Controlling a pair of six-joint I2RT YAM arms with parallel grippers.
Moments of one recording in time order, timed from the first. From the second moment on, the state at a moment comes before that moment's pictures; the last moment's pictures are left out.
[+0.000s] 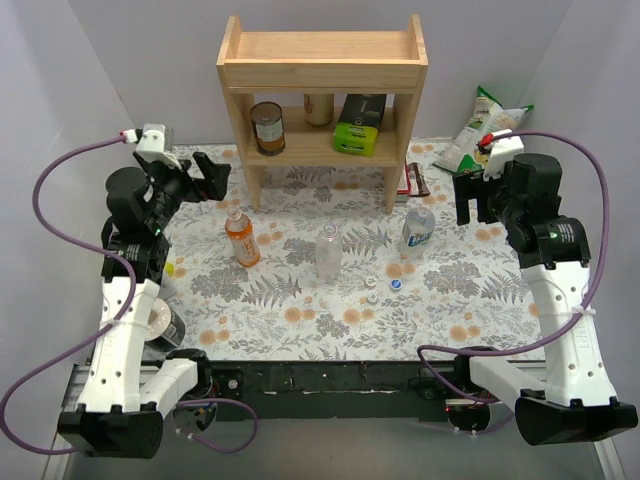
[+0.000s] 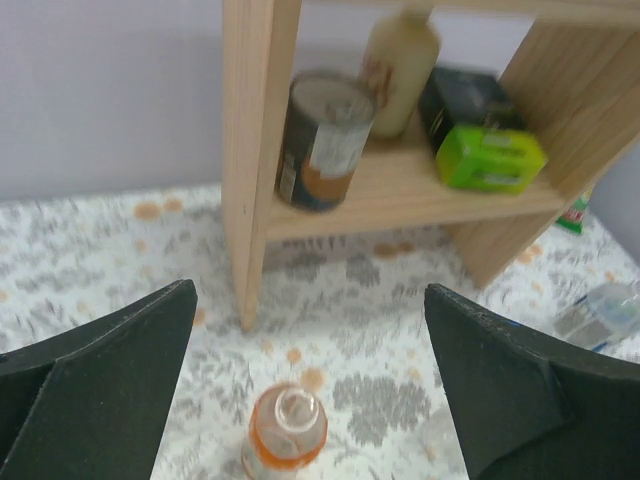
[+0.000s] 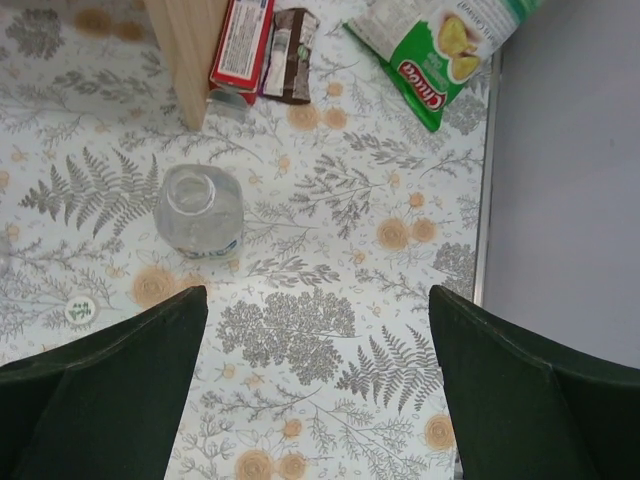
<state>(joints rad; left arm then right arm) -0.04 0.94 1.17 -0.20 0.28 -0.18 0.11 1.02 1.38 -0.85 0.03 -0.18</state>
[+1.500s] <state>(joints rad) 0.07 0.90 0.95 -0.35 0.67 -0.11 0.71 1.58 1.50 -0.74 -0.44 -0.52</state>
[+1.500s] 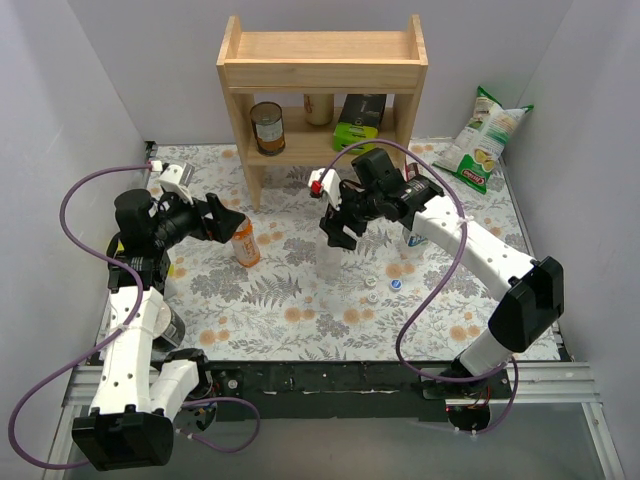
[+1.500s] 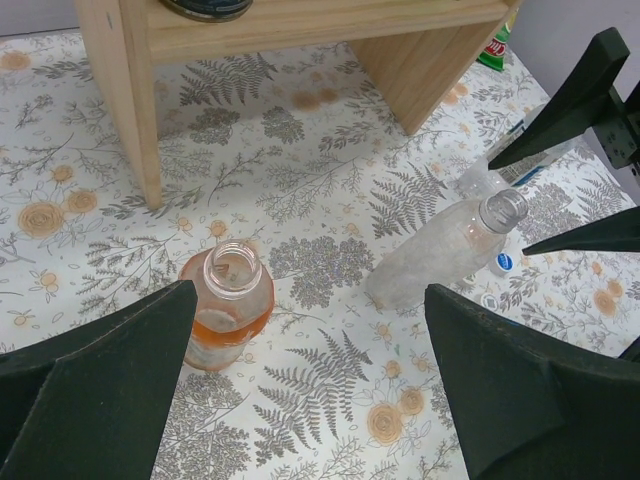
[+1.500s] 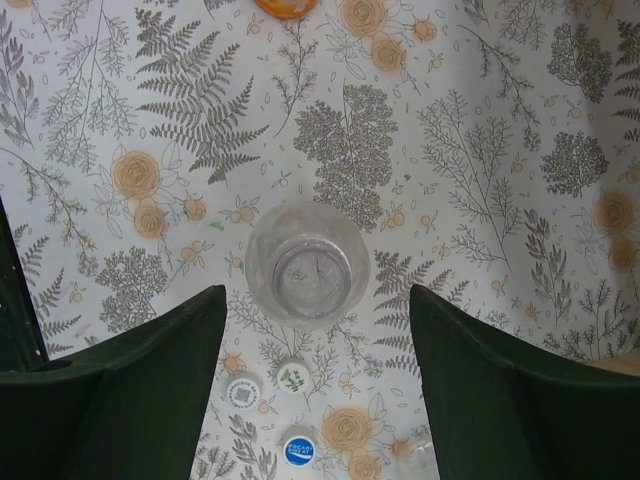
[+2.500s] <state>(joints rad) -0.33 1.05 0.99 -0.34 0.82 0.11 0.71 1.60 1.77 -0.90 -0.65 -0.47</state>
